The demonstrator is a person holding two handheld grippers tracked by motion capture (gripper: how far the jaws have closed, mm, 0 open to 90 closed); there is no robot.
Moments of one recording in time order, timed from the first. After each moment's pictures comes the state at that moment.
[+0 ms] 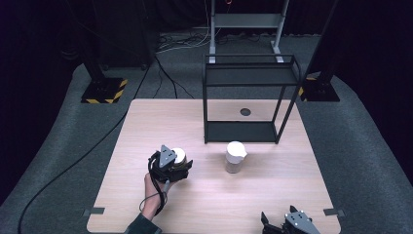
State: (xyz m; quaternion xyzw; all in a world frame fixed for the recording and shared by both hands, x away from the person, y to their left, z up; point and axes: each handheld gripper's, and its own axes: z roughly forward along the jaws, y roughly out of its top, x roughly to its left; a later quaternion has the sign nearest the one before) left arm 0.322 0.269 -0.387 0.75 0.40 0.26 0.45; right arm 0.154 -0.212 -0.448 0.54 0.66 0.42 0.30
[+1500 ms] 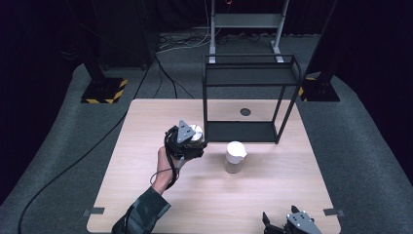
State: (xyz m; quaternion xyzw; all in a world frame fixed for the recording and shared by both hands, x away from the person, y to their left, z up) left arm 0.370 0.230 -0.330 0.78 0.33 0.28 0.46; right arm 0.150 -0.215 -0.443 0.54 0.66 0.42 0.31
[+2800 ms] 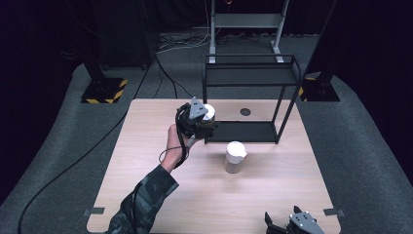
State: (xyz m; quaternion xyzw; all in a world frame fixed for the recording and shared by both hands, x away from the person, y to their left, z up) left arm 0.410 0.207 -0.281 0.79 0.29 0.28 0.47; right arm 0.149 -0.219 -0.442 0.55 0.66 0.42 0.31
